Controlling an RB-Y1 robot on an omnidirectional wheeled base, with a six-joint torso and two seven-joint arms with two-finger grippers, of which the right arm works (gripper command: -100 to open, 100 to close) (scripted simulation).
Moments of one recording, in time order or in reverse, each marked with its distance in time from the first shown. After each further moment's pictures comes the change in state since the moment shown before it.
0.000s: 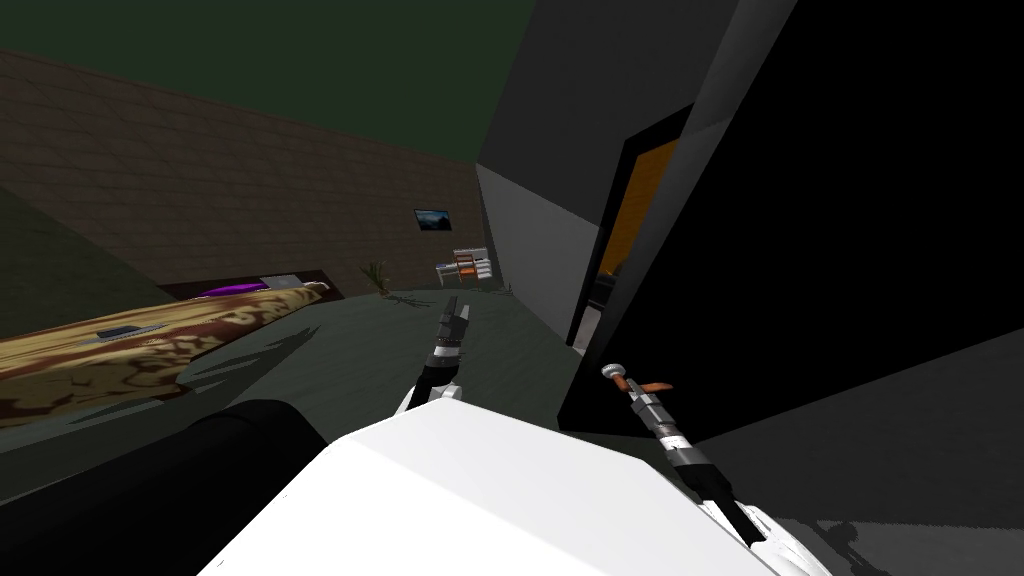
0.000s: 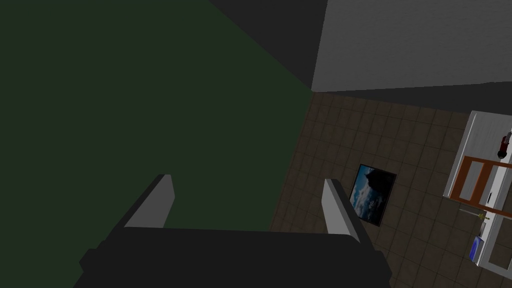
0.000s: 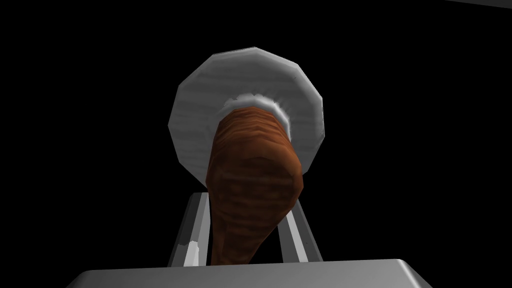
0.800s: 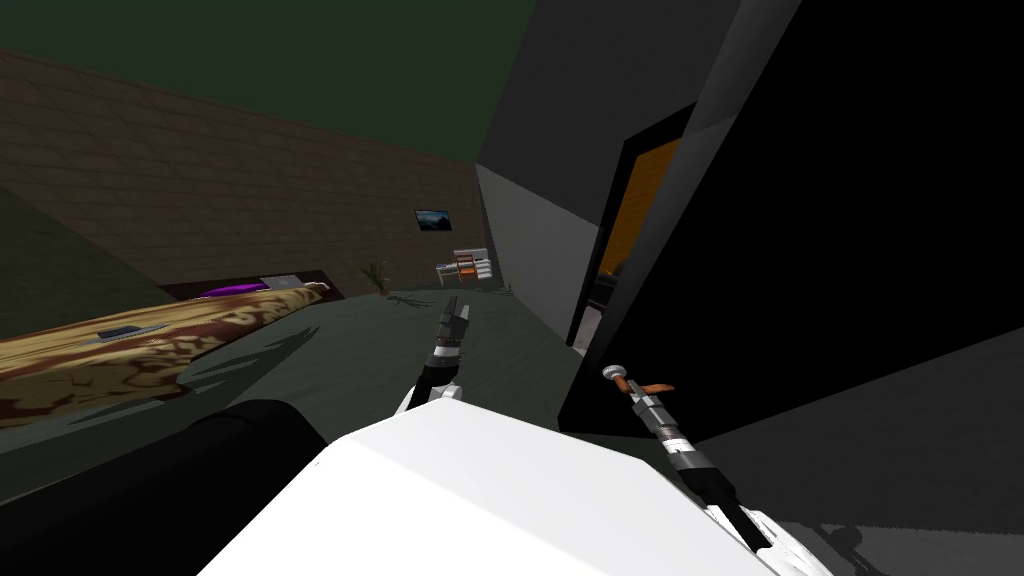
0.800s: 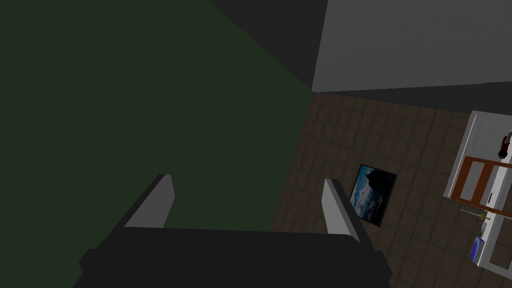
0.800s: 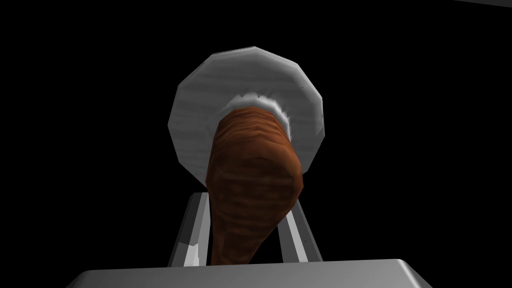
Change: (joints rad) arm 0.012 -0.005 0.001 -0.006 0.000 -0.008 -0.004
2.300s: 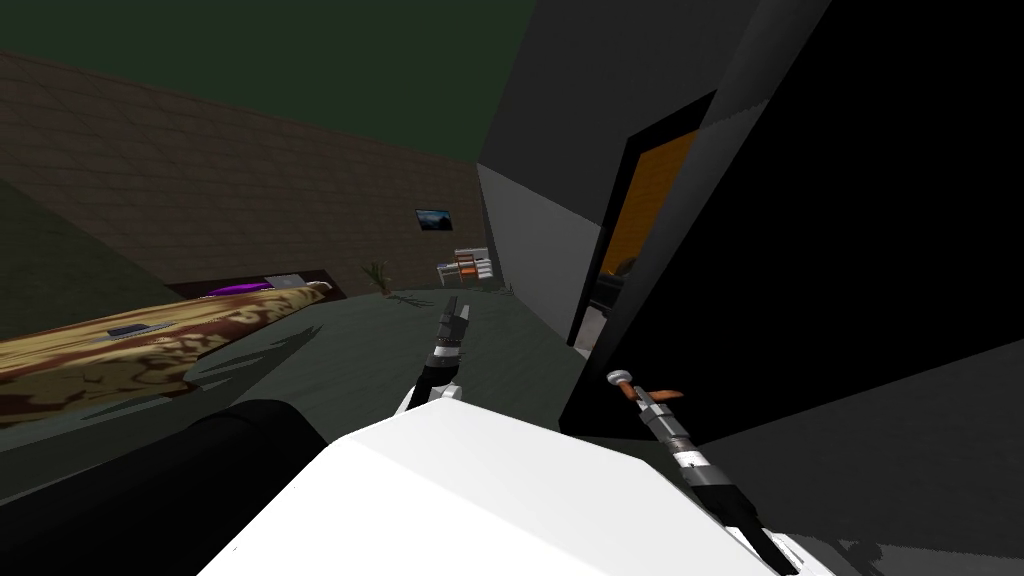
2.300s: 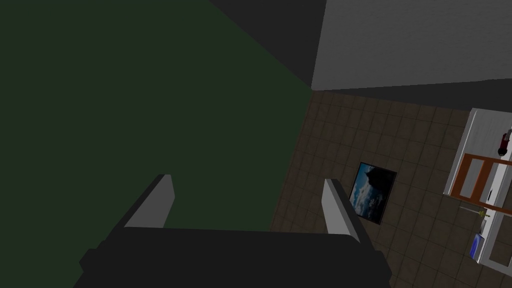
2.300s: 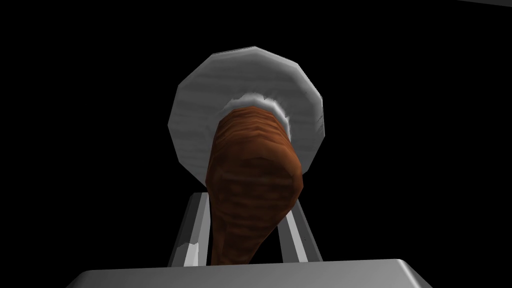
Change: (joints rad) arm 0.035 -0.020 0.000 0.004 -0.001 -0.047 -0.013
